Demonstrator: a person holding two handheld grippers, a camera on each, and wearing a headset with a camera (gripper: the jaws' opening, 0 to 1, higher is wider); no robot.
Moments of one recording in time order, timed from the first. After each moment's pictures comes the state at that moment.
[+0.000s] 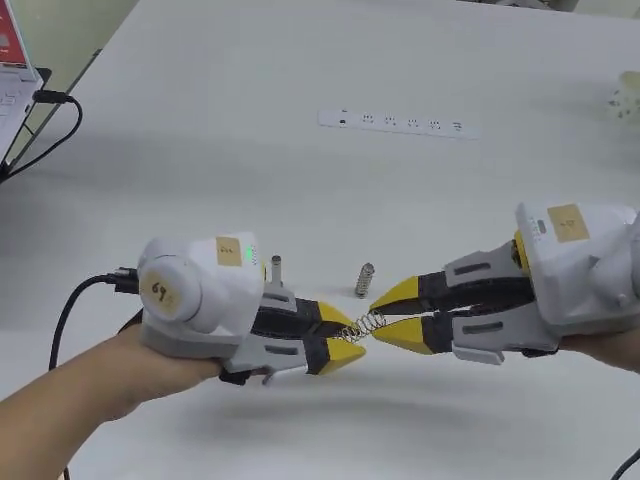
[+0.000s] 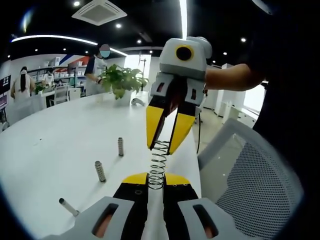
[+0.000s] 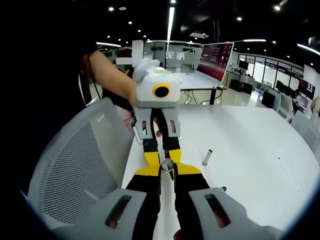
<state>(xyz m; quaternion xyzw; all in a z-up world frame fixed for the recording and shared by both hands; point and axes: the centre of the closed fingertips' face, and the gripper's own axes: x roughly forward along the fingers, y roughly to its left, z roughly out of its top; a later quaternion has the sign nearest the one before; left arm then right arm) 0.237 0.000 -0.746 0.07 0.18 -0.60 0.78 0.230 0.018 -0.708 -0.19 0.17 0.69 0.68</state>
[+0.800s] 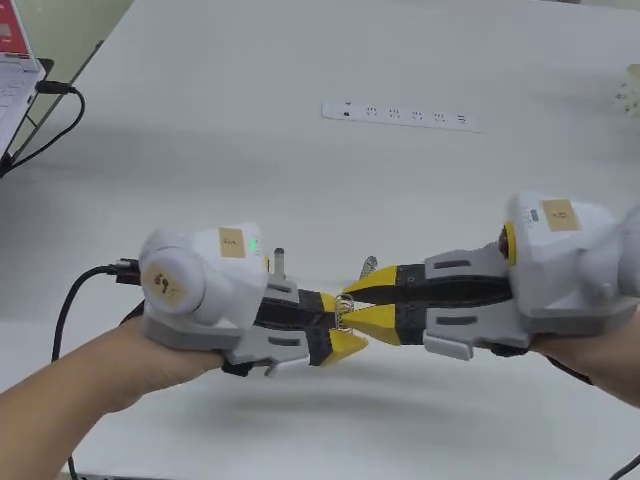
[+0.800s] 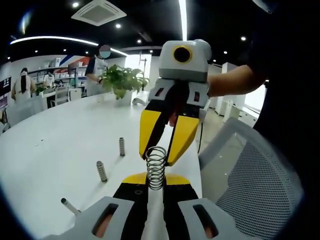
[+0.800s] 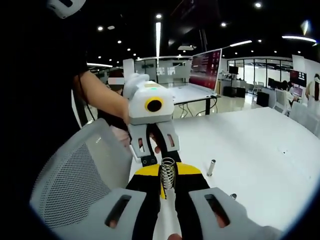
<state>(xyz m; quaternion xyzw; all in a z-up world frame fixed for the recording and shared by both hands) 0.239 0.001 -0.746 0.07 0.18 -0.59 0.78 0.234 0.038 -0.700 -0.10 0.16 0.68 0.71</state>
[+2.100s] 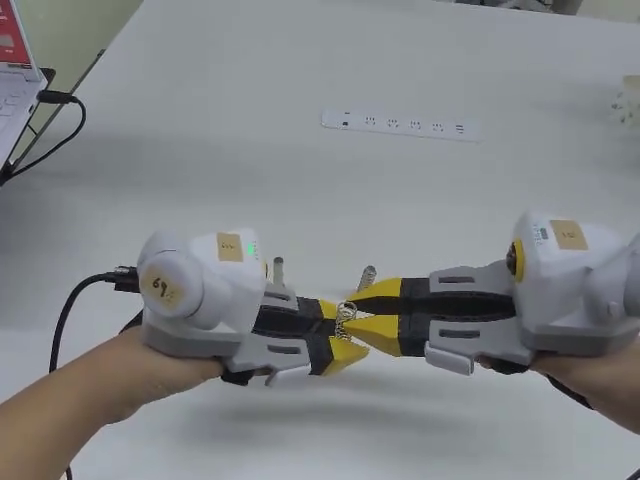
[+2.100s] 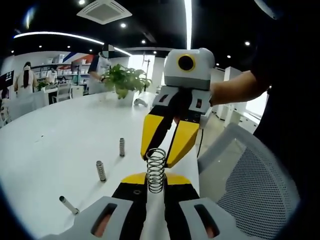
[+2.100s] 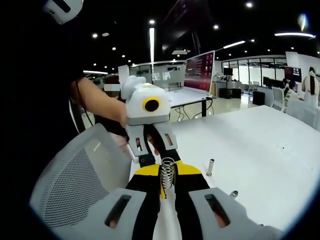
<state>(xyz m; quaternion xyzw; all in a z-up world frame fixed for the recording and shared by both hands) 0.240 0.001 -0.740 0.05 0.19 -0.59 0.79 0.233 0.036 -0.702 -0.08 0.15 0.66 0.73</state>
